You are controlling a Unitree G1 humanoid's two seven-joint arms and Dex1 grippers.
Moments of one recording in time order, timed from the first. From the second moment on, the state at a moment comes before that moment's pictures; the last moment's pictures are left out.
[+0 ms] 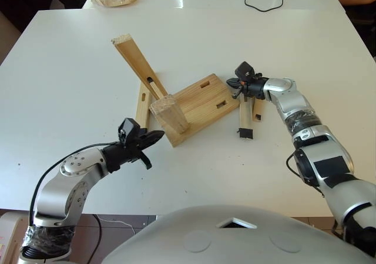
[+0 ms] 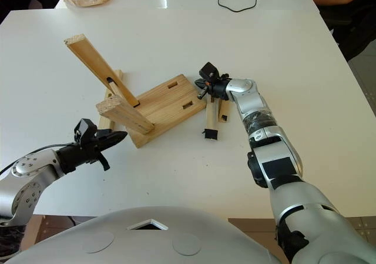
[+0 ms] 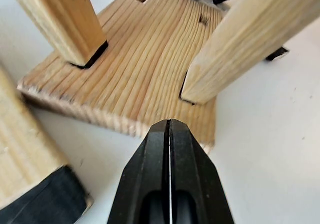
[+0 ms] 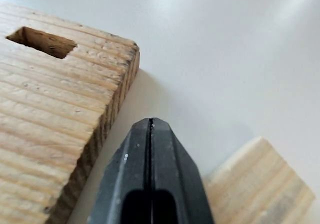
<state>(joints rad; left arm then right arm) 0.36 0.68 0.12 -0.46 -0.53 0.57 -0.74 -0.70 -0.30 0.24 0.87 -0.01 0.08 0.74</state>
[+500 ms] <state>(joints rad) 0.30 0.63 -0.03 -0.42 -0.39 0.57 -0.68 -0.70 -0.33 0.25 0.78 -0.04 0.11 0.88</state>
